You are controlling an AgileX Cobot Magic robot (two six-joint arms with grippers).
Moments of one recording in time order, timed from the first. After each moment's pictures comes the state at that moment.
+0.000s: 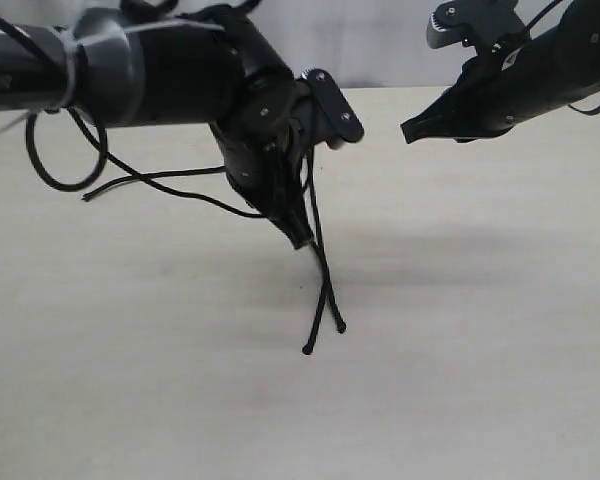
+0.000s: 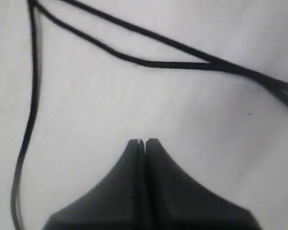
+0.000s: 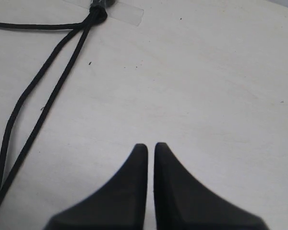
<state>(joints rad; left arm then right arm) -0.61 1.98 -1.47 0.34 0.82 0.10 0.20 1.73 -1.20 0.10 0.43 -0.25</state>
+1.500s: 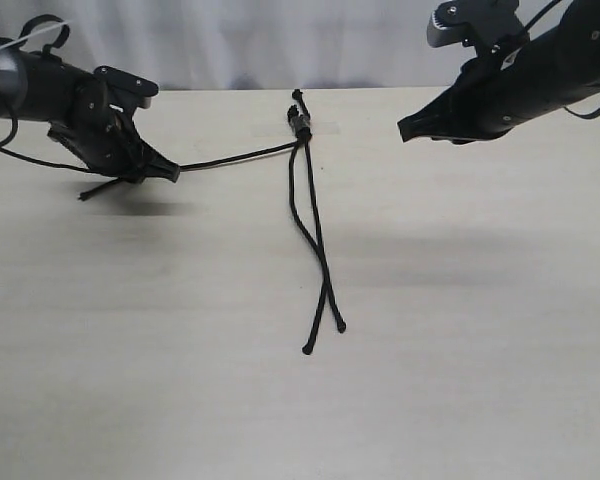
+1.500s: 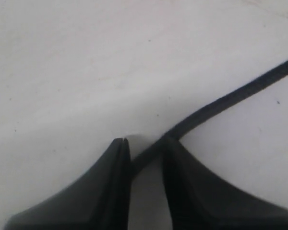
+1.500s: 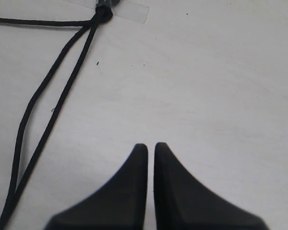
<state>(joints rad) -0.06 2.27 -1.49 0.22 0.44 -0.07 0.20 1.73 -1.20 0.15 0.44 -0.25</state>
